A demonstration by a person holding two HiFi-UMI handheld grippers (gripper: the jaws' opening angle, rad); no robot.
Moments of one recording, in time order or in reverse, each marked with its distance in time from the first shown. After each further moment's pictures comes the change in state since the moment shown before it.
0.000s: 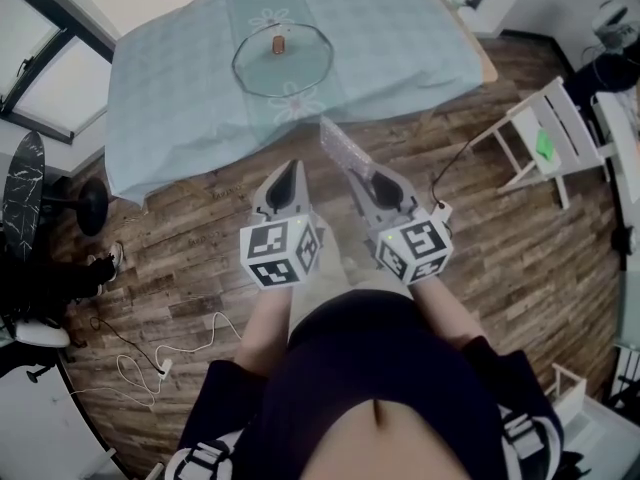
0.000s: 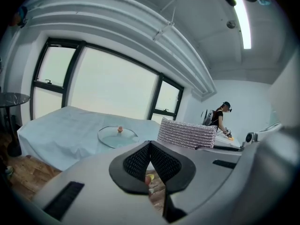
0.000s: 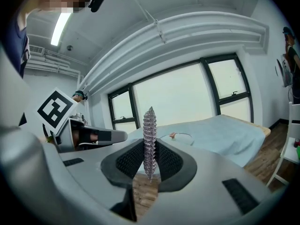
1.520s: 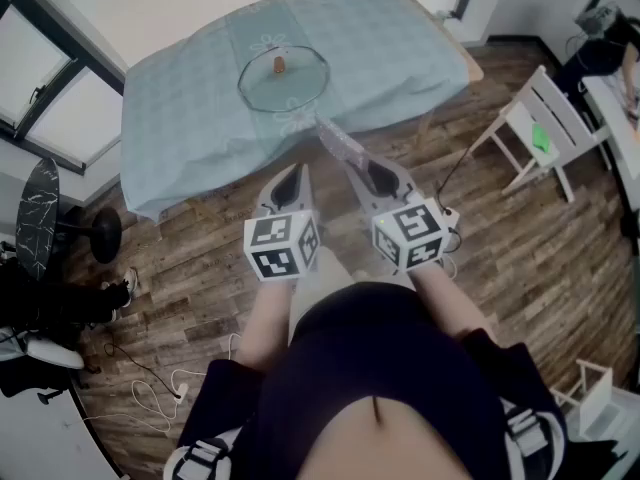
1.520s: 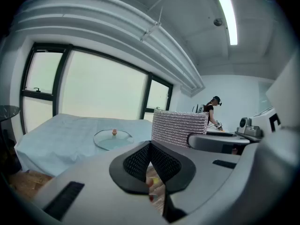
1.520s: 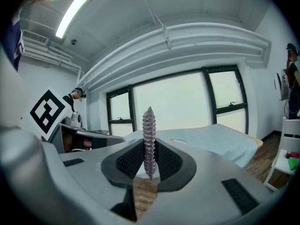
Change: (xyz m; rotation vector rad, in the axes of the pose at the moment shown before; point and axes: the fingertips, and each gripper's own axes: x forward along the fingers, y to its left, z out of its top) left arm -0.039 -0.014 0.002 0.112 0.022 -0.087; right arm -0.020 0.033 0.024 -0.082 -0.028 -0.070
